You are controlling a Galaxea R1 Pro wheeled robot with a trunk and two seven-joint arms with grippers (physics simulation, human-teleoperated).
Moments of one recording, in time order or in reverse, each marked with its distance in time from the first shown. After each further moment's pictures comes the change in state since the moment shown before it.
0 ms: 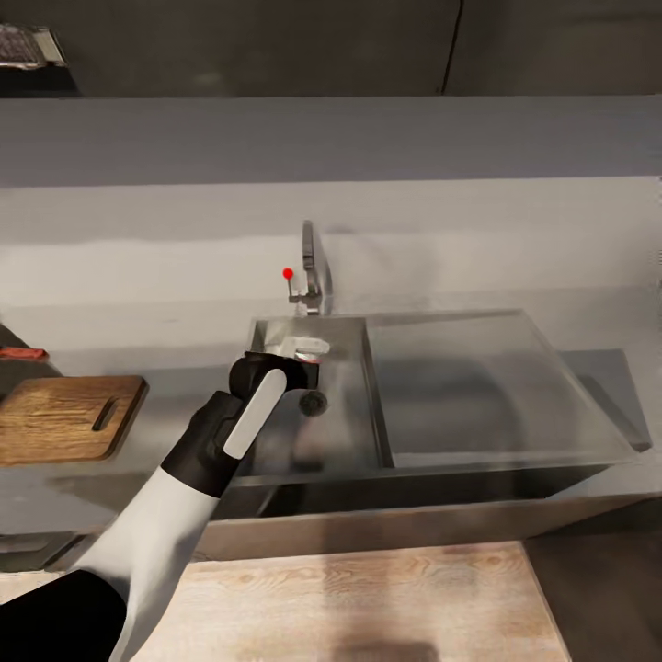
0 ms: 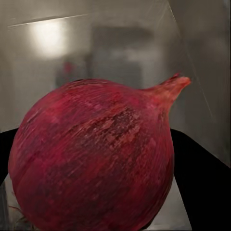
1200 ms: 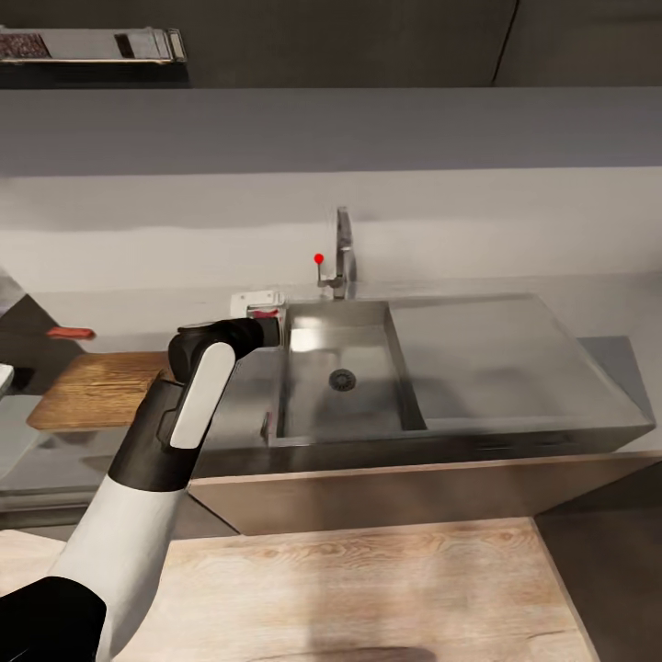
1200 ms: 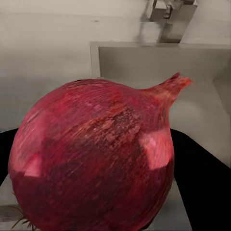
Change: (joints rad) left arm 0.000 0.060 0.139 -0.281 -0.004 -0.003 0.067; right arm 0.000 -0.001 0.000 0.001 0.000 0.006 0.001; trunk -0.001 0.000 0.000
